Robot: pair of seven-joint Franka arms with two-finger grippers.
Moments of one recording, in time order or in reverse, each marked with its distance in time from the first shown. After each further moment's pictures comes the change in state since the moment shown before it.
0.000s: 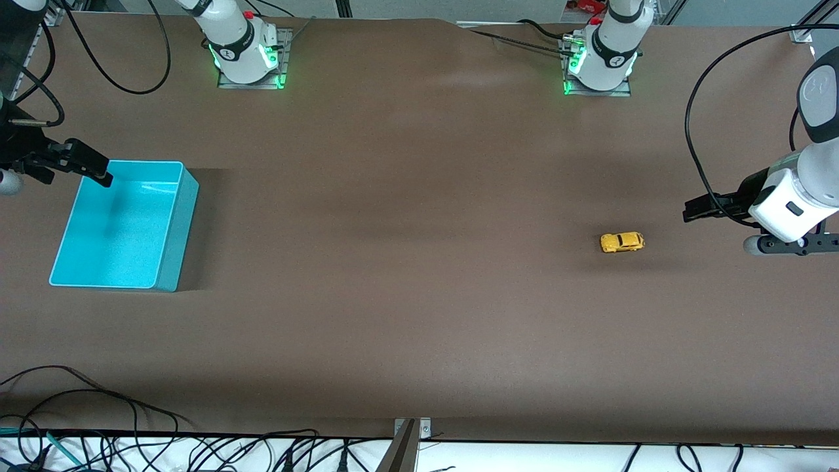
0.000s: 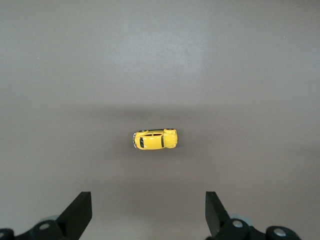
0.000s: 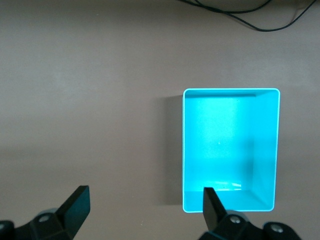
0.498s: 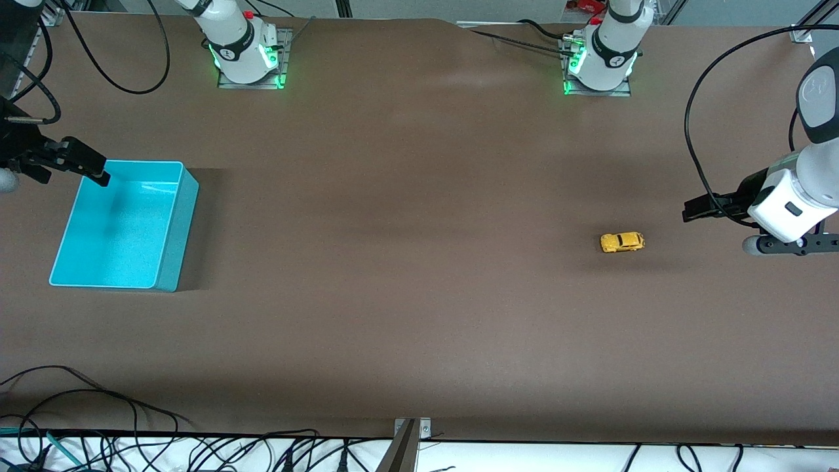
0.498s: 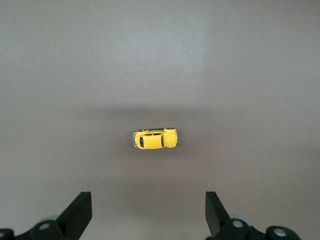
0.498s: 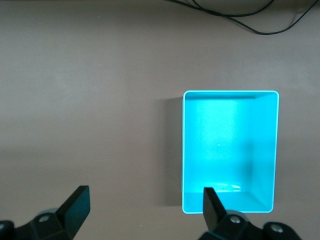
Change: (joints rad) left arm 0.000 0.001 0.000 -0.003 0.000 0.000 -0.001; right arm 0.003 0.000 0.002 0.008 0.000 -0.001 -0.004
